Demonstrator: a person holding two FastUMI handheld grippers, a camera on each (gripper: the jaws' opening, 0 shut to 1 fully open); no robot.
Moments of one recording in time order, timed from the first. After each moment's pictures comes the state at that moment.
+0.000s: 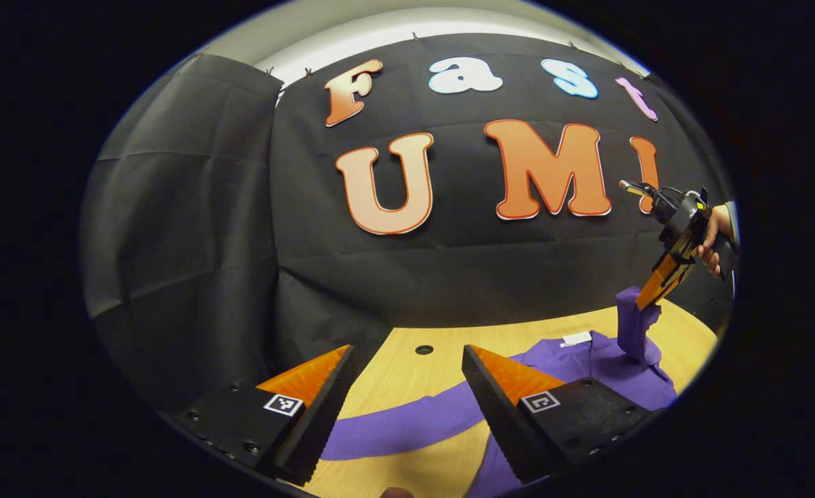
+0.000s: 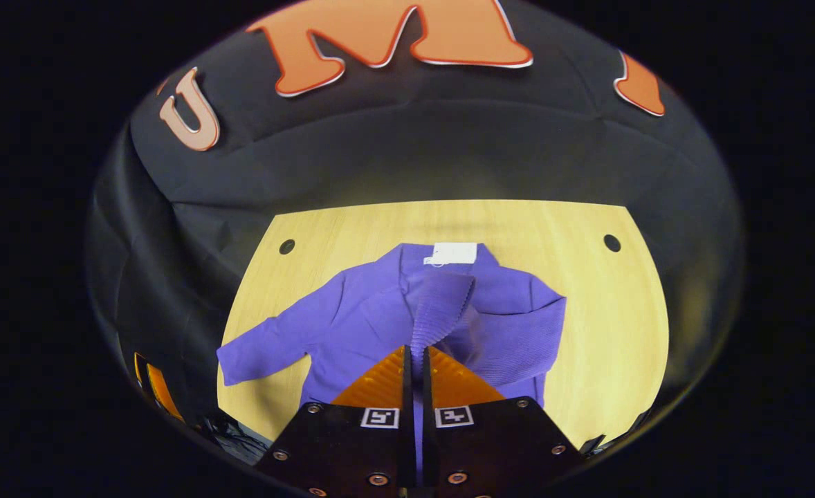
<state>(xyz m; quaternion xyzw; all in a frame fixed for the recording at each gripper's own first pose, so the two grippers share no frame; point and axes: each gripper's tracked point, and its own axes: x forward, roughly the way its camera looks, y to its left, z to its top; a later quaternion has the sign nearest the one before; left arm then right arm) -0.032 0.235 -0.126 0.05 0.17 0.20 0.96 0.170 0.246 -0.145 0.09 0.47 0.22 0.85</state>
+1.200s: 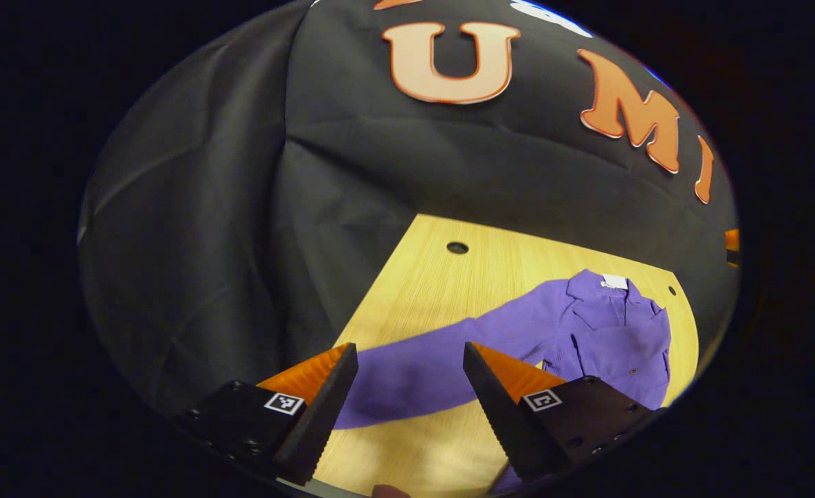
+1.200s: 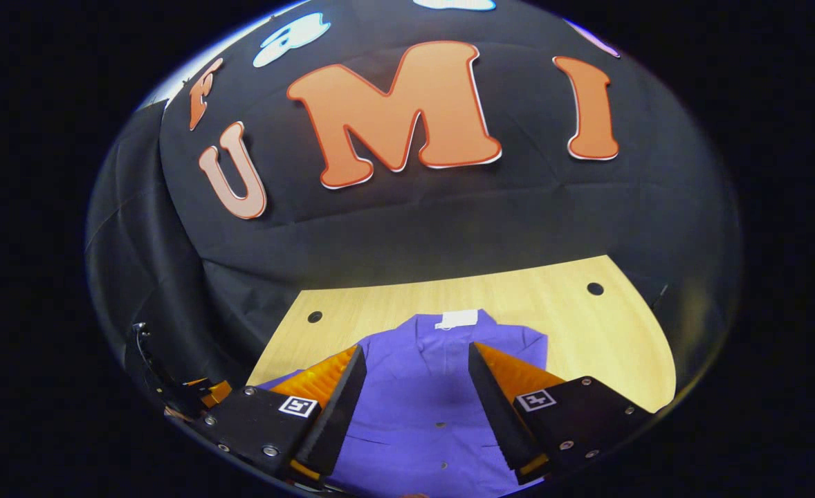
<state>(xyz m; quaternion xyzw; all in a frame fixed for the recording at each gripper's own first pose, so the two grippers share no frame) -0.038 0.346 -0.290 -0.10 0.42 0.22 0.88 0.138 0.185 -0.052 0.16 0.27 0.19 0.93</state>
